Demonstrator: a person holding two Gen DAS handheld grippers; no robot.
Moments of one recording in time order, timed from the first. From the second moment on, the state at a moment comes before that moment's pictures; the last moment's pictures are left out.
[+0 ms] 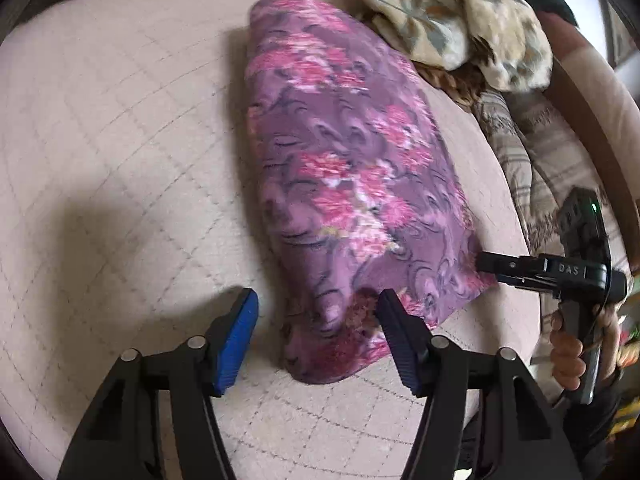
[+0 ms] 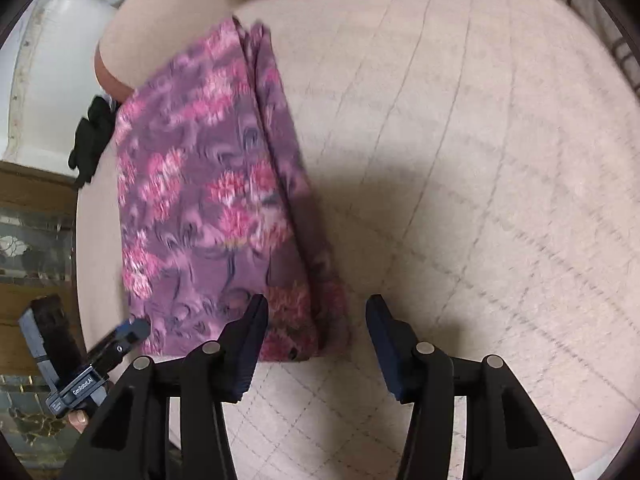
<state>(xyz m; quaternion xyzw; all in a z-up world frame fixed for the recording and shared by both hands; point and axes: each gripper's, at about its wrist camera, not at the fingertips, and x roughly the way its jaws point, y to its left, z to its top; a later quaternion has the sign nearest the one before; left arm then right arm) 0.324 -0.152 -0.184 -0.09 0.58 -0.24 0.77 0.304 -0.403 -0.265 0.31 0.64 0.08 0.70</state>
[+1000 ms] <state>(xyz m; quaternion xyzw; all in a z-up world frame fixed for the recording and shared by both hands) 0.296 -0.075 -0.082 -0.12 0.50 -0.18 0.84 0.274 -0.408 -0.149 0.30 0.56 0.15 0.76</state>
